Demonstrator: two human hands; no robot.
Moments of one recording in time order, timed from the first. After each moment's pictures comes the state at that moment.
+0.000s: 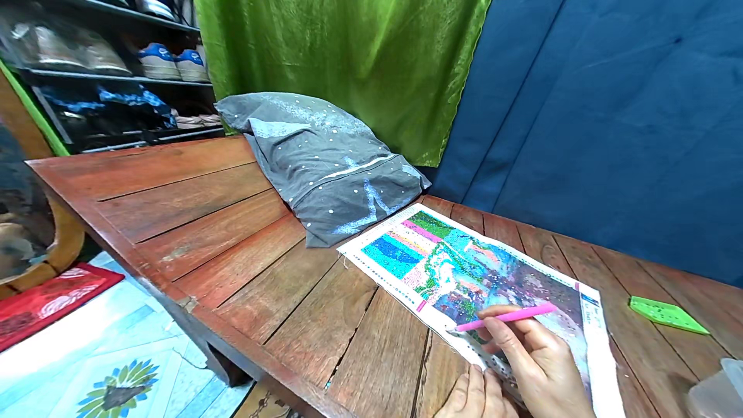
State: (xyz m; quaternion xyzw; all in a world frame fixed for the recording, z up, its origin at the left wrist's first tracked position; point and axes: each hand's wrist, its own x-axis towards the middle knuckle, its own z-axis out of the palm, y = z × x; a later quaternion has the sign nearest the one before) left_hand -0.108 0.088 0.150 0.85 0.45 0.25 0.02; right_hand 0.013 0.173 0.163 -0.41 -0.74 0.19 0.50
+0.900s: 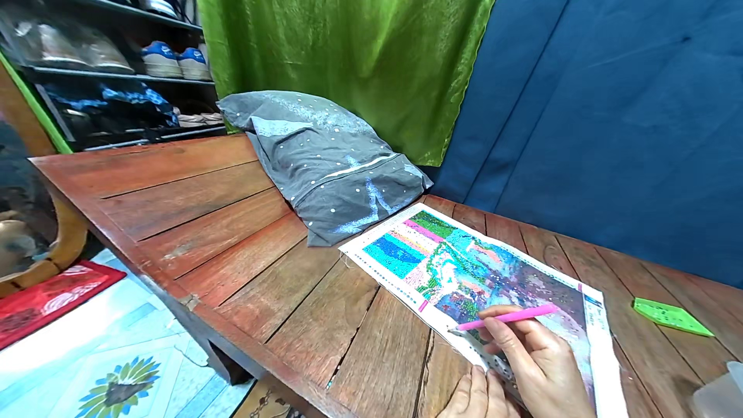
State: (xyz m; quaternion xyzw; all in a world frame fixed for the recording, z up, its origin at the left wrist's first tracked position) left_hand -0.108 0.088 0.148 0.85 0.45 0.26 0.03; right_hand 0.012 0.175 0.161 -0.40 -0.75 0.17 0.50
